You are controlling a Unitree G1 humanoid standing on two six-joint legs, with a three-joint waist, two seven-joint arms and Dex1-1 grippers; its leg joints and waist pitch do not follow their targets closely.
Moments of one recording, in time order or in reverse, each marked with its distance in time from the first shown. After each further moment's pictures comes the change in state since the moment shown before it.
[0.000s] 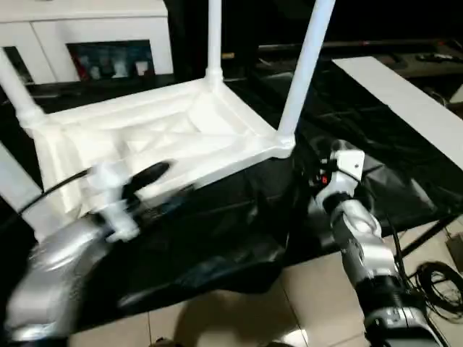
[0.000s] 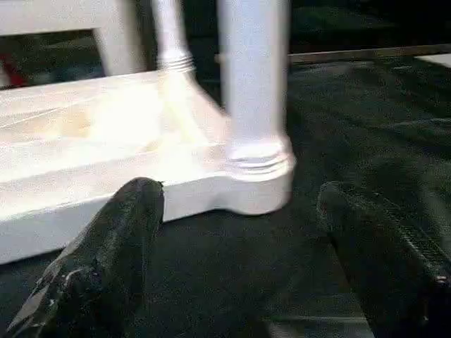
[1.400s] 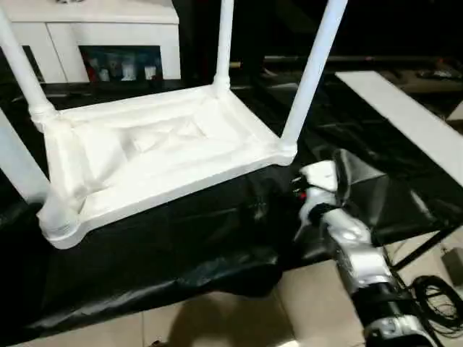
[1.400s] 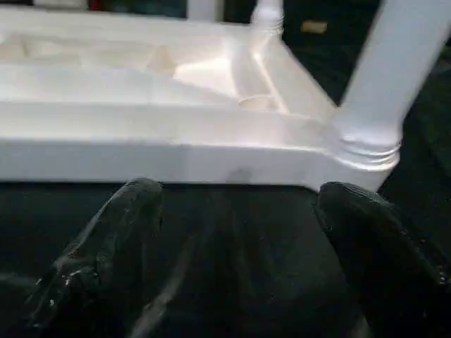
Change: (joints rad) left arm 0.006 0.353 0.425 0.383 -0.170 0.045 -0.336; right arm 0.030 -0.006 0.121 -0.022 -0.100 0.066 0.071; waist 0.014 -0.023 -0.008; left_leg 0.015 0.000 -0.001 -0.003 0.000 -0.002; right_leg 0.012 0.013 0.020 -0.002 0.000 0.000
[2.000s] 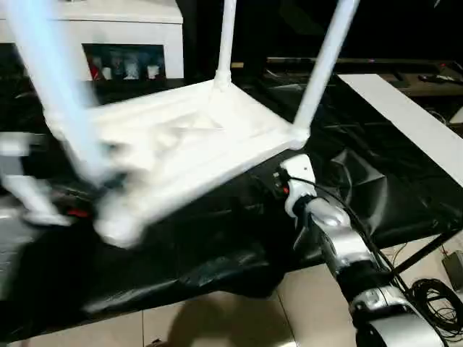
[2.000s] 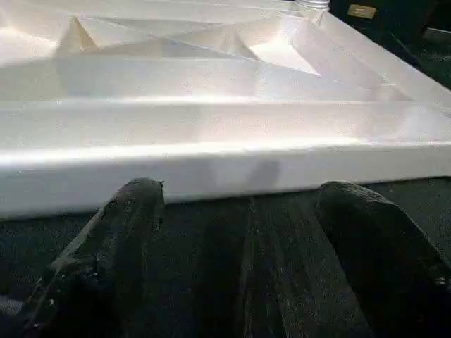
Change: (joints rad) left arm -0.205 -0.173 -0.395 -0.279 -0.113 0.219 0.016; right arm -0.188 0.030 0.019 0.267 -0.049 -0.046 0.016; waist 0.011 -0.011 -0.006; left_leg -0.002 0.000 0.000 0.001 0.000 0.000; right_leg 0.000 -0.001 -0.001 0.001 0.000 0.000
